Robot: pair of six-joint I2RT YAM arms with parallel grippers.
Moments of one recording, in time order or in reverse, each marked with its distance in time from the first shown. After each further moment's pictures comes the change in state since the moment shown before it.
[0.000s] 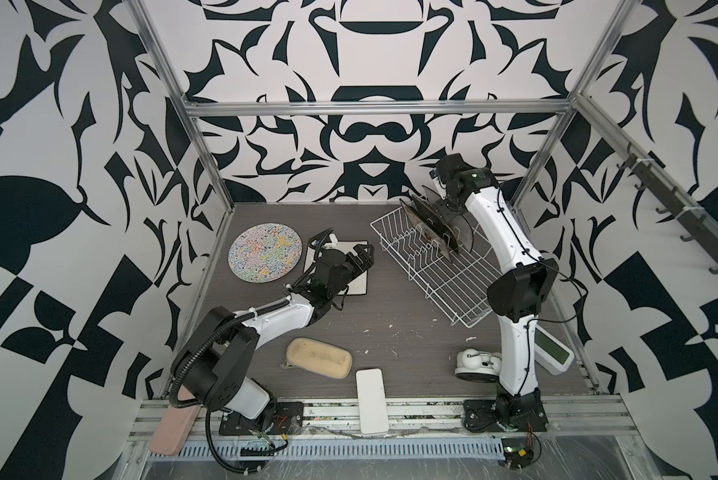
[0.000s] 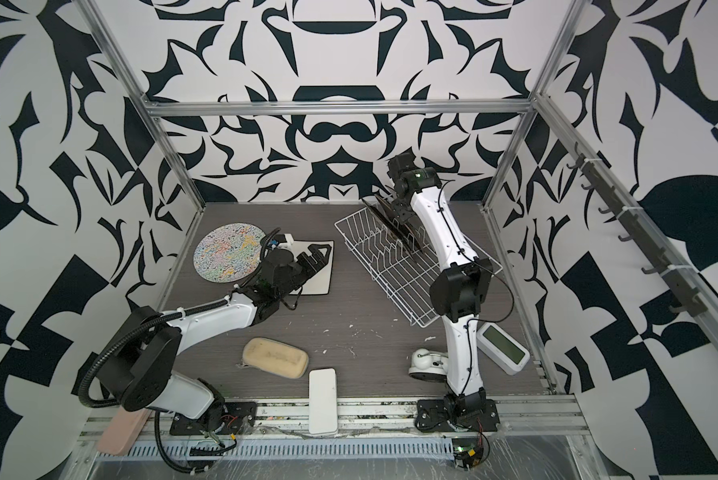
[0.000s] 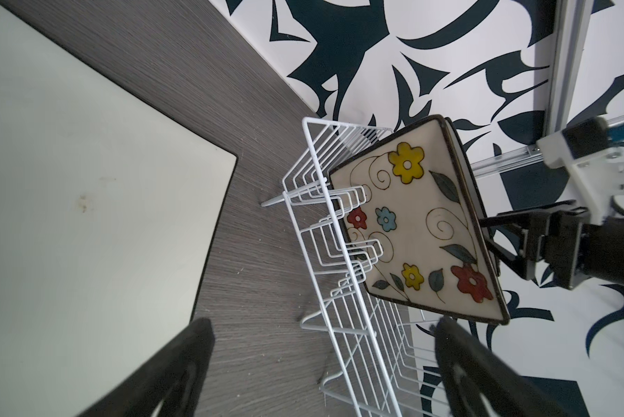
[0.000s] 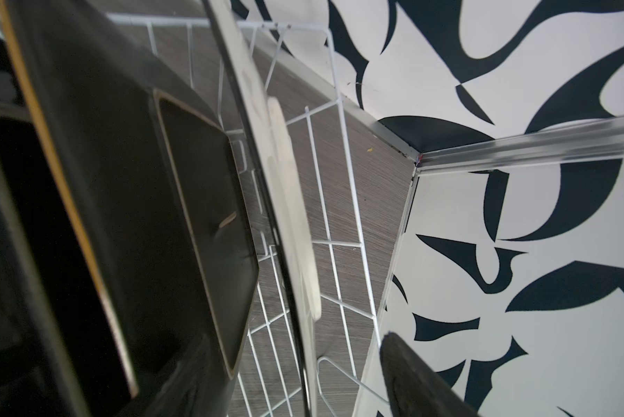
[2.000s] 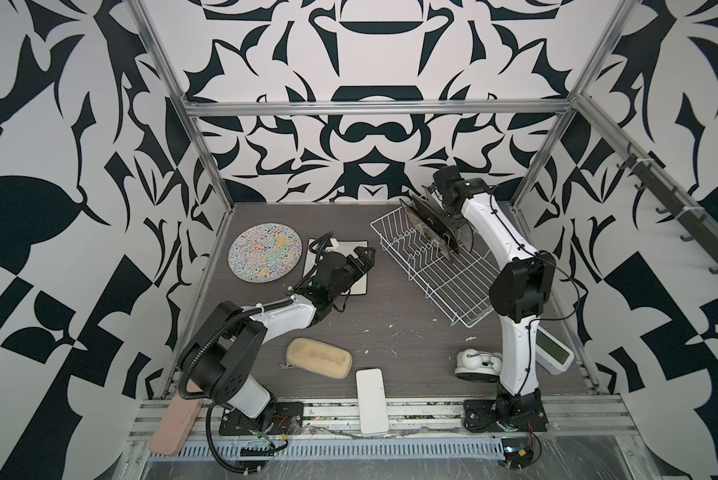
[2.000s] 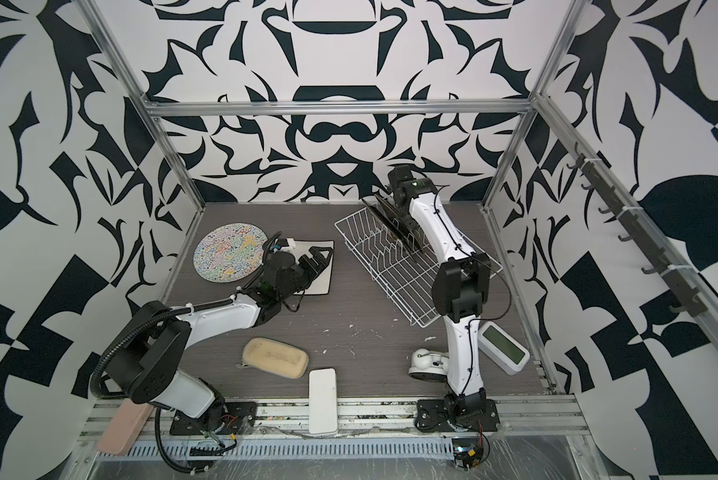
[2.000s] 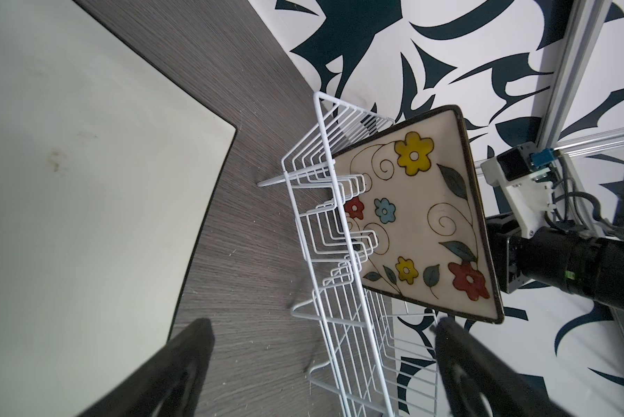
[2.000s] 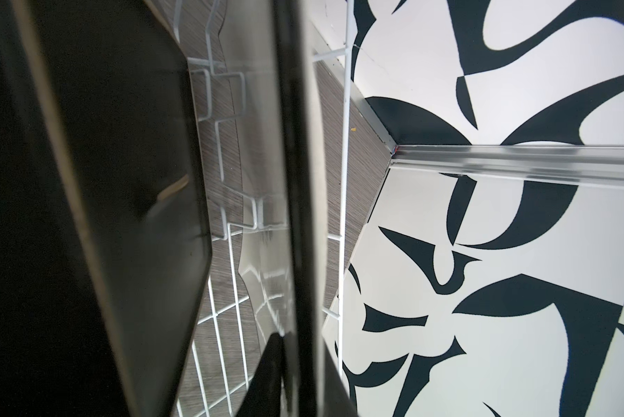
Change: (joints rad) left arm 0.002 0.044 -0.018 0.050 0.046 -0.087; right arm -0.009 -0.014 -0.191 0.125 0.136 -0.179
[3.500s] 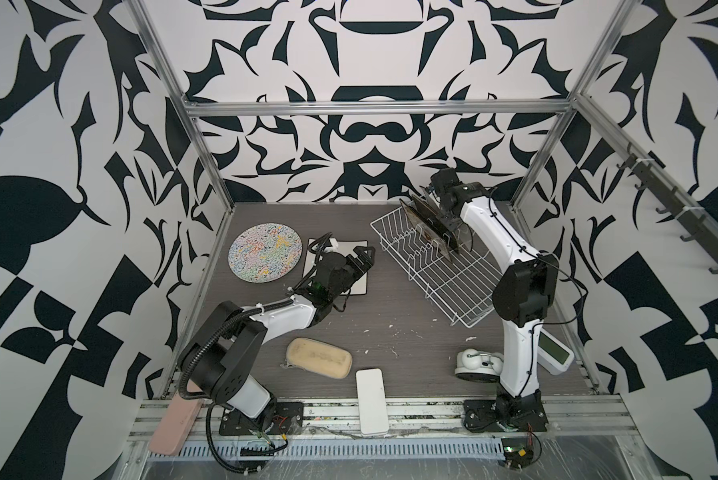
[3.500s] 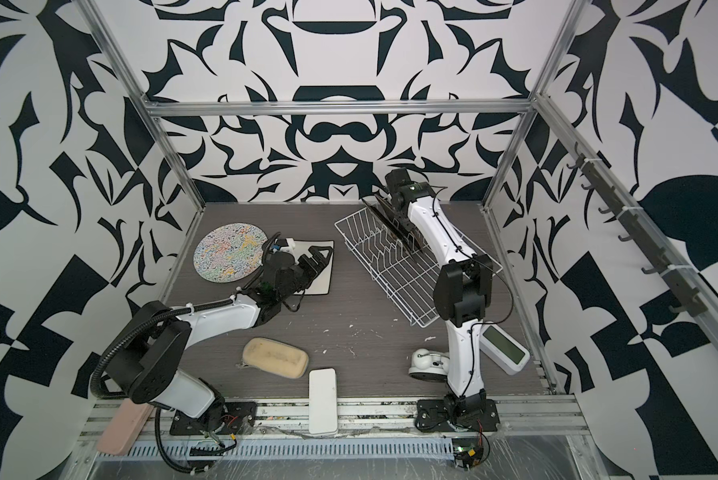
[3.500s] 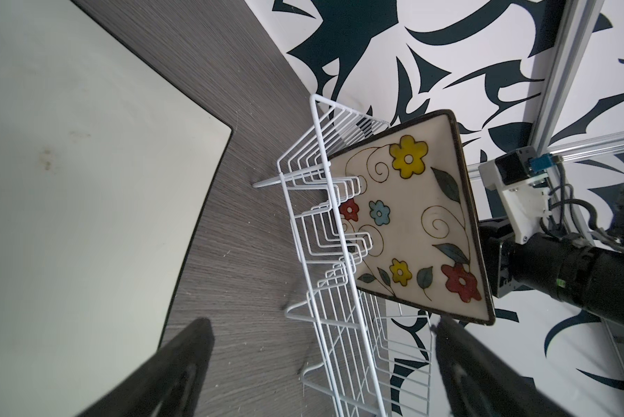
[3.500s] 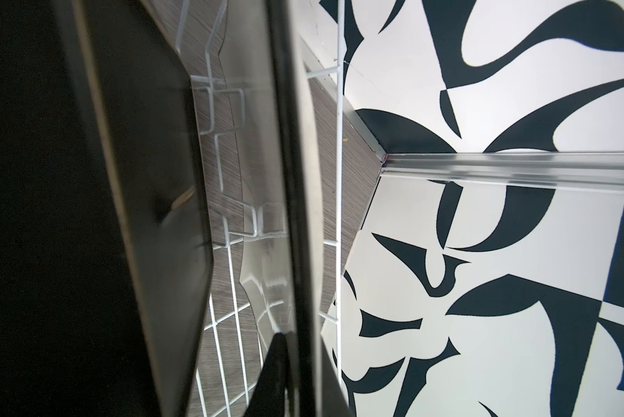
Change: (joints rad) left arm 0.000 0.000 -0.005 0.020 0.000 -0.018; right arm 0.023 -0.056 -0.098 0.097 0.025 -0.007
